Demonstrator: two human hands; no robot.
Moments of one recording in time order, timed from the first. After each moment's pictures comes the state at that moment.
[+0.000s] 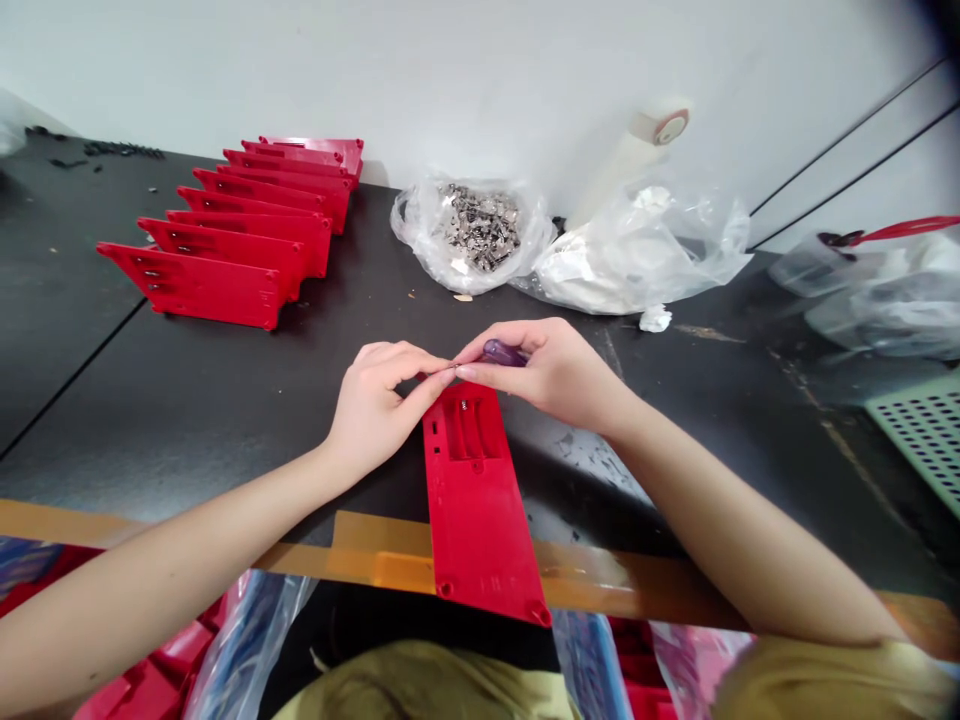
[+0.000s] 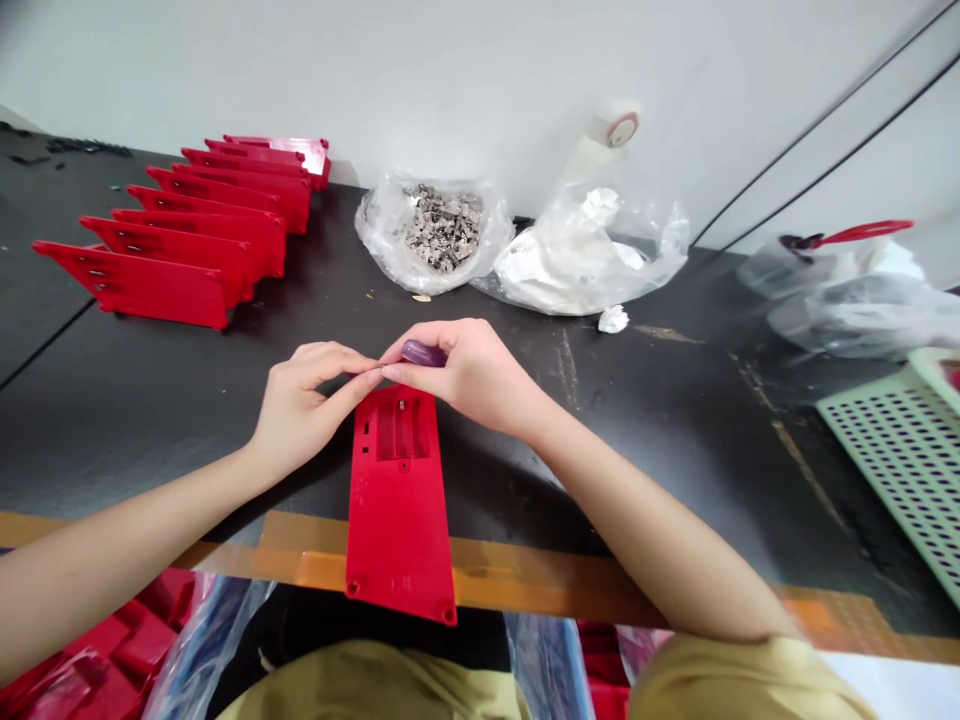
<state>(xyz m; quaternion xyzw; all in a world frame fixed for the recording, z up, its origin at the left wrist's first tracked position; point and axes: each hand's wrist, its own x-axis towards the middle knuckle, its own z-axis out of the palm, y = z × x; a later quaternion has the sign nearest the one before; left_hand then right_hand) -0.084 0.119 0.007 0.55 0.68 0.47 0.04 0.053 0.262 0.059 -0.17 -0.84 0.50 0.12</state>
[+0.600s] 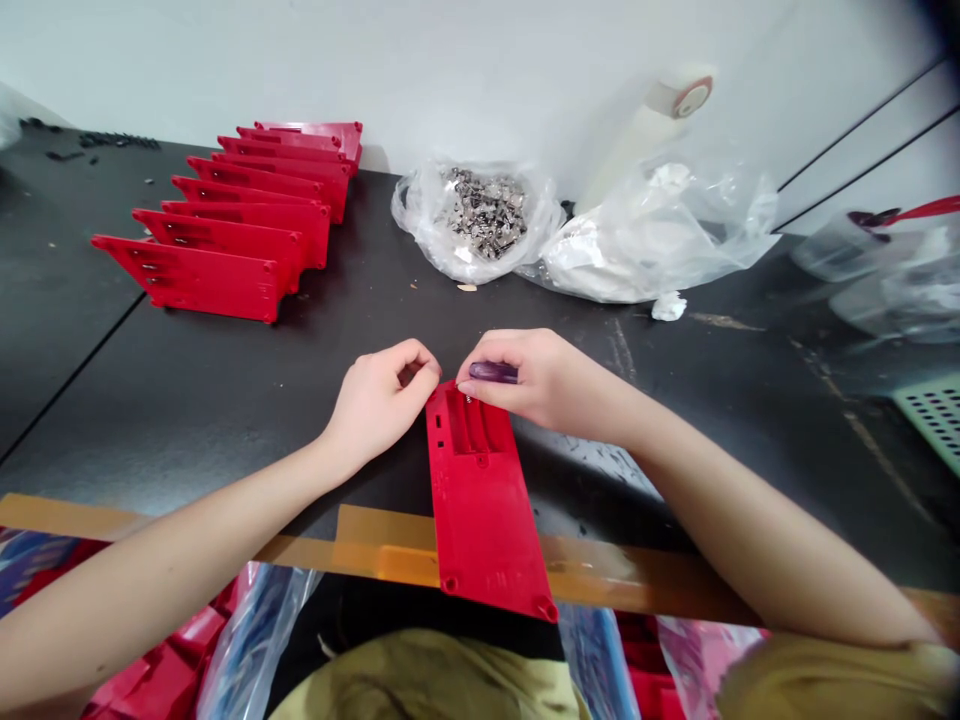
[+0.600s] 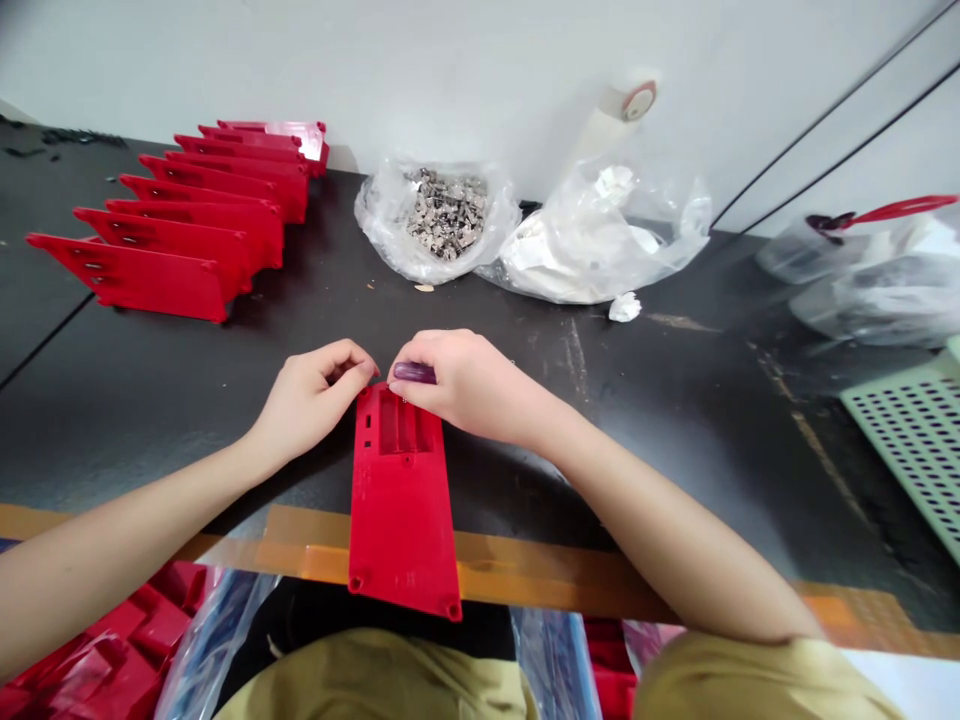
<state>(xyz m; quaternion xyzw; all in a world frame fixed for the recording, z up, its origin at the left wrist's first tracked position) -0.088 0.121 0.008 0.47 0.75 0.42 0.20 0.056 0.259 0.054 -0.11 -0.93 0.33 0.06</state>
